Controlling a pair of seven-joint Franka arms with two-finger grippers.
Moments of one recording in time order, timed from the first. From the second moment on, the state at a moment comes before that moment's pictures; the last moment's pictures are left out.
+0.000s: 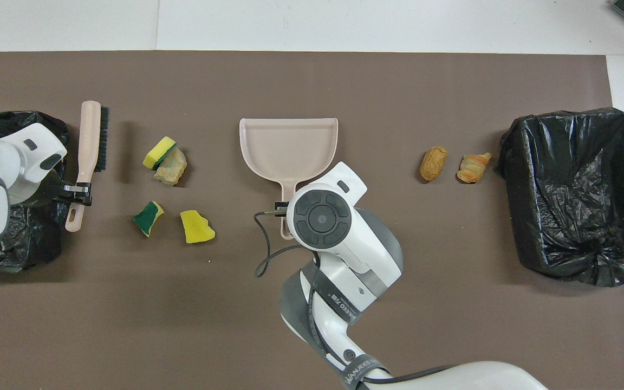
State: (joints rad) left arm 0.11 0.12 -0.11 -1.99 0.01 2.05 0.08; right arm 0.61 0.35 0.03 -1.80 -0.14 2.29 0.74
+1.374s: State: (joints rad) left arm 0.03 -0.02 -0.11 -2.01 -0.17 1.89 -0.16; right arm 0.67 0.40 0.03 -1.76 -0.22 2.34 0.74
